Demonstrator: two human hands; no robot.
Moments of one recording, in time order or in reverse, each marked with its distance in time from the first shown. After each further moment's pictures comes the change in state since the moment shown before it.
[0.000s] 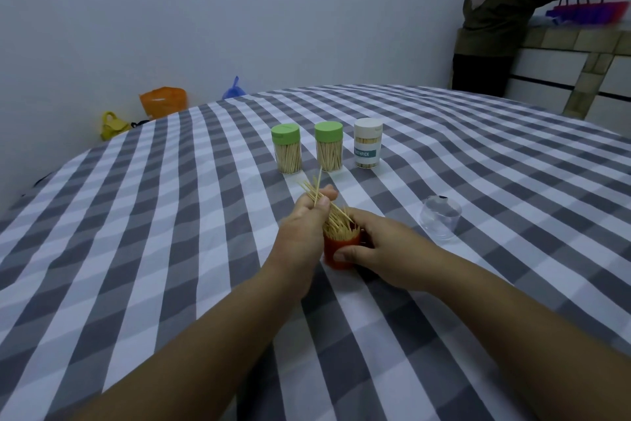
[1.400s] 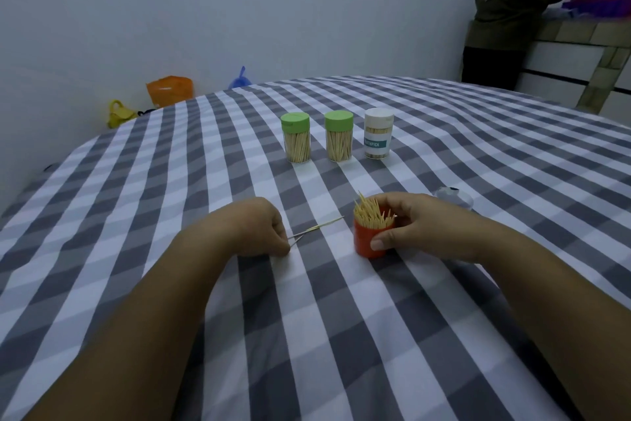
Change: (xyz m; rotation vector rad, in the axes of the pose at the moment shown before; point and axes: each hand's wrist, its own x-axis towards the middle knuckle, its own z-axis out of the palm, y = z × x) left_hand 0.029 0.020 -0.083 1.383 -0.277 -0.165; right_hand 0.002 0.015 -0.031 0.032 -0.120 0.165
